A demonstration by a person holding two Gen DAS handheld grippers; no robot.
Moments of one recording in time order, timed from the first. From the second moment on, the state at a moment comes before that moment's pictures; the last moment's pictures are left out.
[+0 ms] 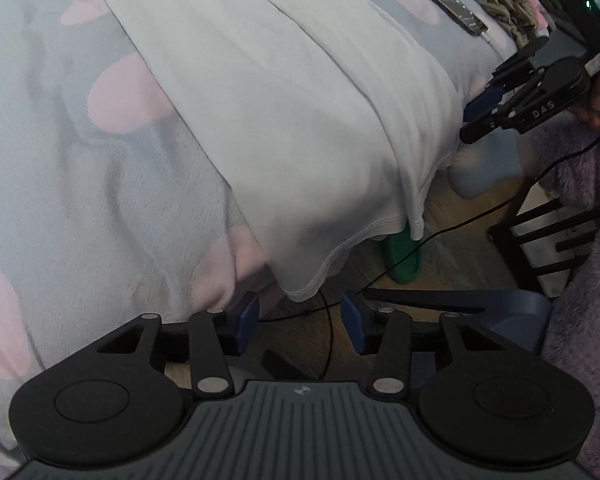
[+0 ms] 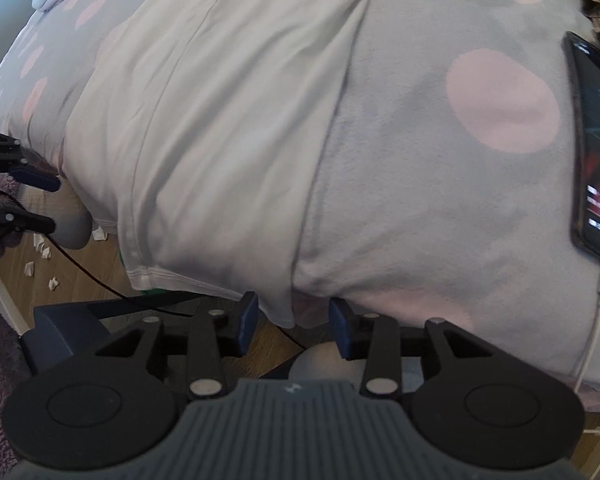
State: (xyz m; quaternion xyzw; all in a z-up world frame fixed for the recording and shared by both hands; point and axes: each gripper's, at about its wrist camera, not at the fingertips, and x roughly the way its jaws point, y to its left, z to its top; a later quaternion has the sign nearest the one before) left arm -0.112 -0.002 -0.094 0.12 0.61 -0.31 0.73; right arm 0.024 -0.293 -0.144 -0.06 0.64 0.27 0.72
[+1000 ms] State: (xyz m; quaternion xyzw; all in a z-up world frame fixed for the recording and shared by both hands) left arm -0.100 0.003 -0.037 0.01 0.54 -0.46 0.71; right arm 0.010 -0.318 -0.064 0.01 0.53 0.45 0.72
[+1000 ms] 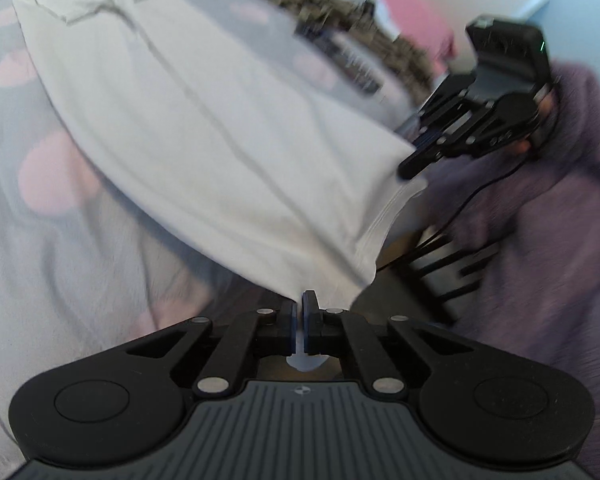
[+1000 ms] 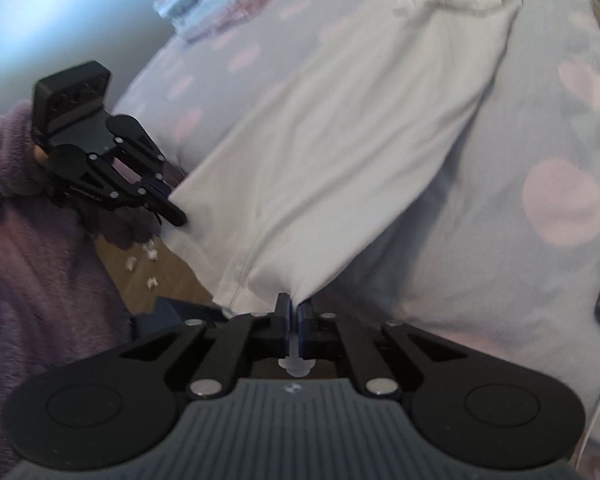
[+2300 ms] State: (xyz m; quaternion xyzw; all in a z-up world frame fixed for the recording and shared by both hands) left arm 0.177 0.046 -0.073 -0.20 0.55 -0.21 0.78; right arm 0.274 -0.302 -0.096 0.17 0.53 0.22 0.80
